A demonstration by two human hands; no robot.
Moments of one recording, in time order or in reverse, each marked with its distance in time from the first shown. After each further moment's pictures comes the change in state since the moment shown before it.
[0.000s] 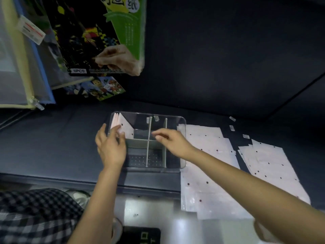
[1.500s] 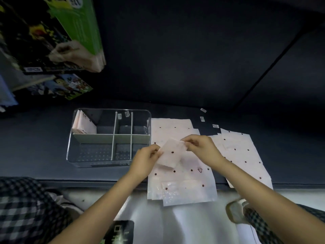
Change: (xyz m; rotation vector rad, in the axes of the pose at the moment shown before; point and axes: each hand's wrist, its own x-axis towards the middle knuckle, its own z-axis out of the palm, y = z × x) left_hand -0.122 0.087 0.095 -0.193 -0.665 0.255; right_hand -0.141 0.097 -0.105 0.109 0.270 0.146
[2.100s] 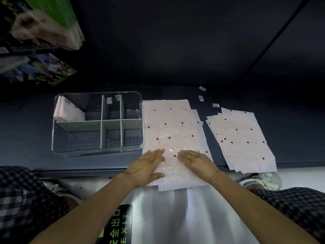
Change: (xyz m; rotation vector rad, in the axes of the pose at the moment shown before) left_hand -0.014 -0.065 0.041 0.735 -0.541 0.339; right_hand -0.035 0.138 0.047 -0.650 -0.208 -0.284
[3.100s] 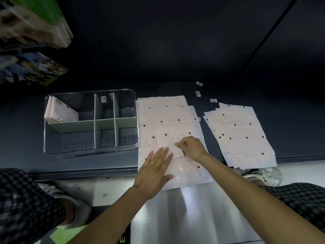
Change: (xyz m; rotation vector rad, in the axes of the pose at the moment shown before) left_hand 0.009 0.044 0.031 0.222 0.137 -0.103; right_hand 0.045 -0.010 -0.026 0.486 -0.073 0.627
